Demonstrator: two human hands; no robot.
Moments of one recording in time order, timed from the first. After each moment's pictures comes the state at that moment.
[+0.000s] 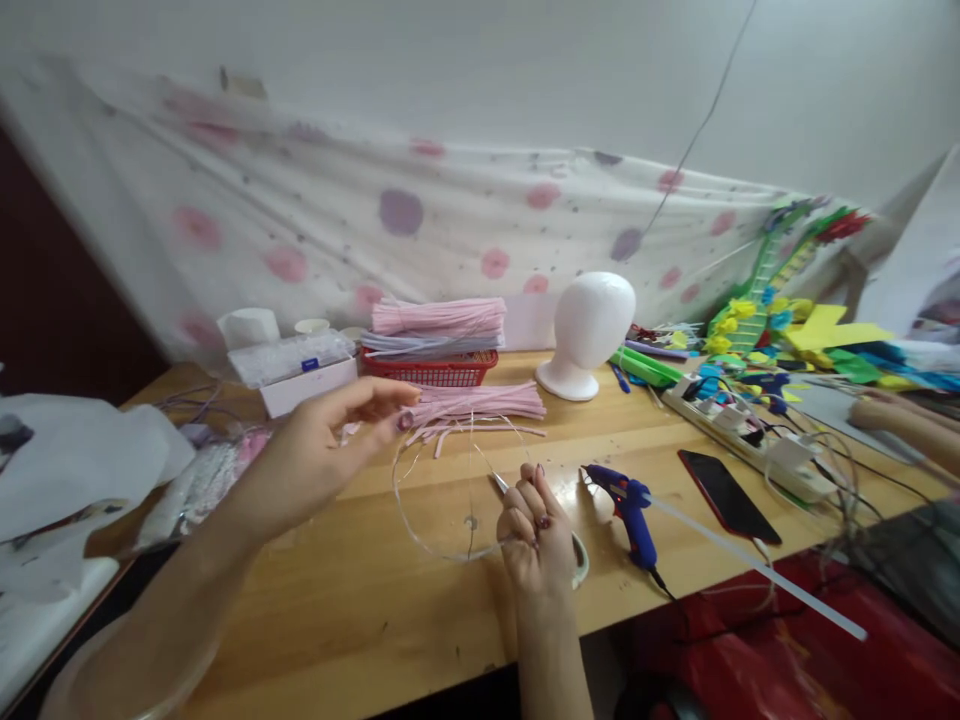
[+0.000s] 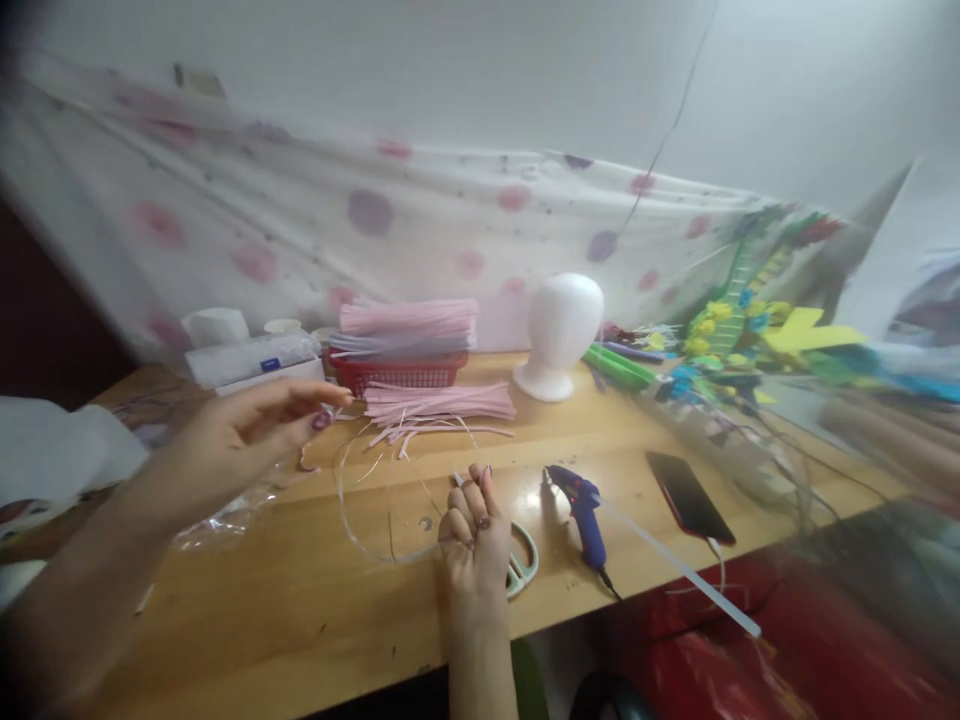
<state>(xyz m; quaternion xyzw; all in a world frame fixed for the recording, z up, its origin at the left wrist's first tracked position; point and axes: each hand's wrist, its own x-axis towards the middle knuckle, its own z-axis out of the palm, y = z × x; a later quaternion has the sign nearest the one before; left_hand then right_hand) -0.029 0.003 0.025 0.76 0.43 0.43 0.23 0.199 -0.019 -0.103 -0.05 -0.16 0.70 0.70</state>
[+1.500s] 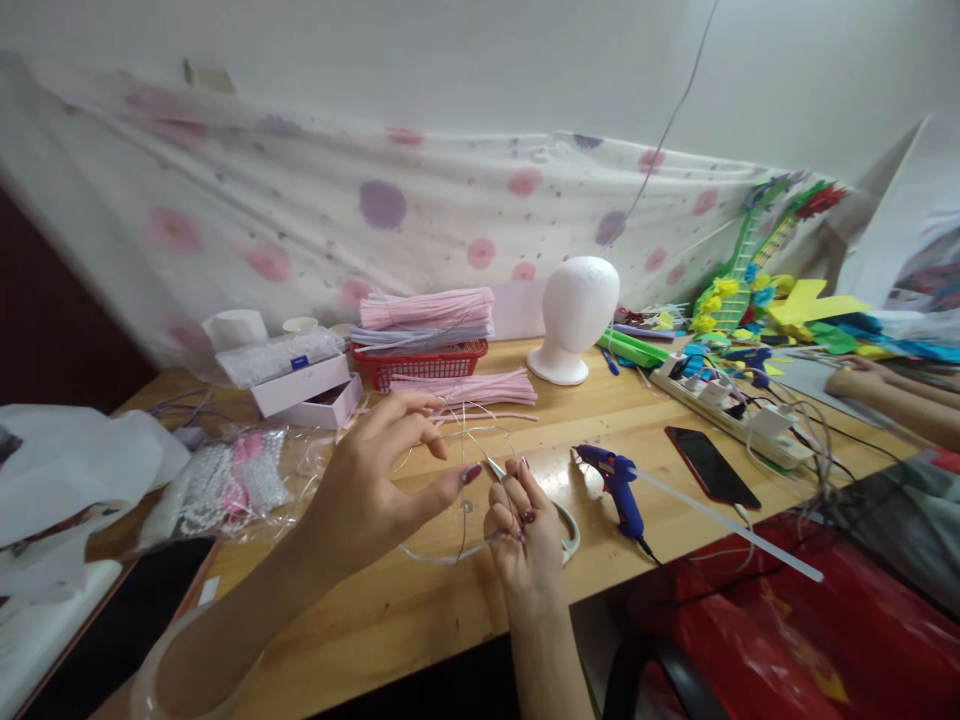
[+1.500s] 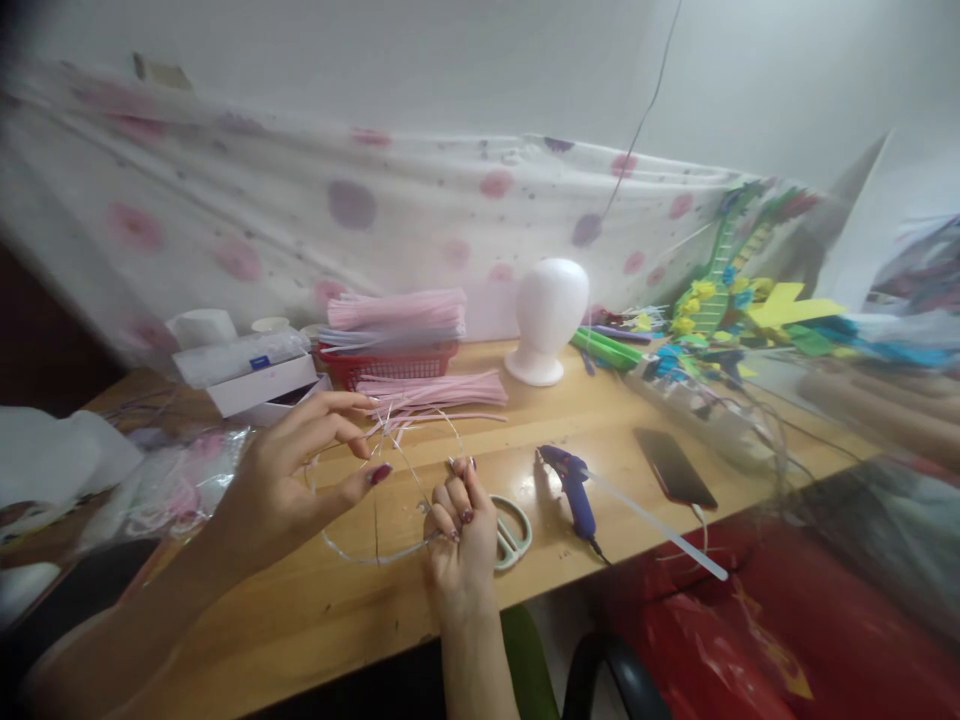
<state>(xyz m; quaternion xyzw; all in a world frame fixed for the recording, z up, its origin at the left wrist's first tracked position) 0.013 -0.022 0.009 0.82 0.35 0.44 0.07 0.185 -0.035 -0.097 -0.09 -0.11 0.69 0.70</state>
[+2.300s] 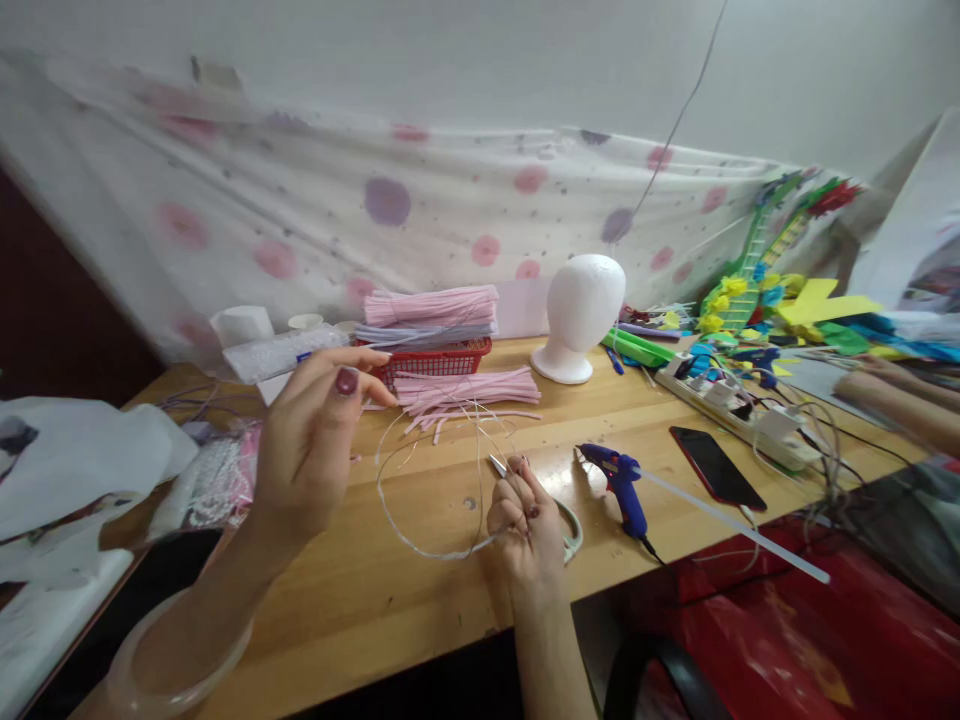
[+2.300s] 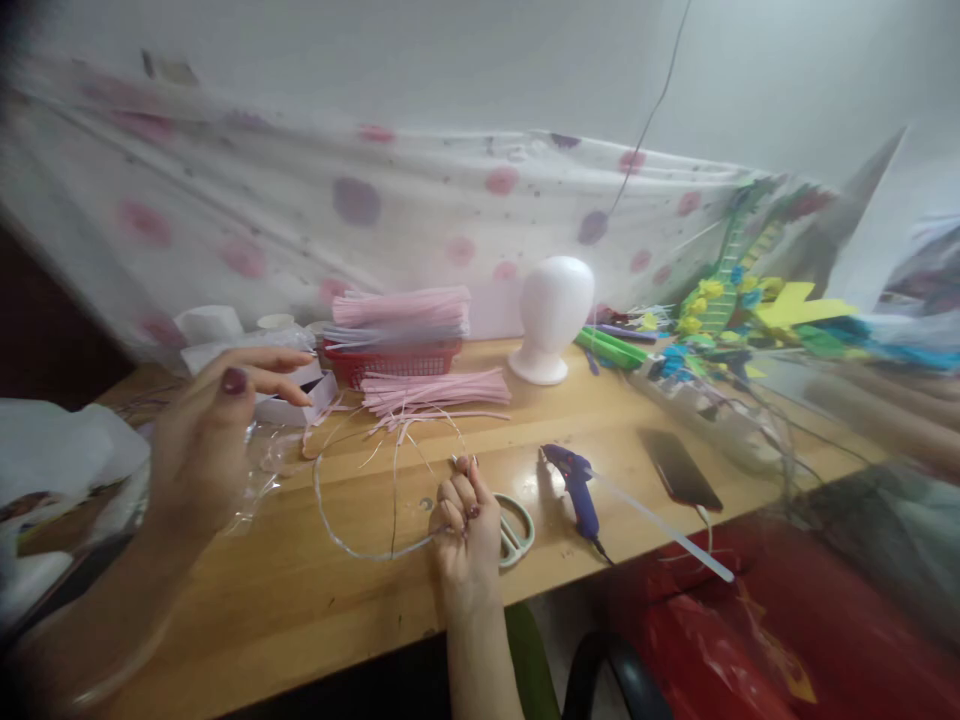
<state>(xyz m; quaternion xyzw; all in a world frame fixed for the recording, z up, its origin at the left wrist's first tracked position) -0.011 -0.013 0.021 0.71 0.36 0.60 0.06 0.194 -0.029 -0.114 0.04 -0.09 0.75 0.65</state>
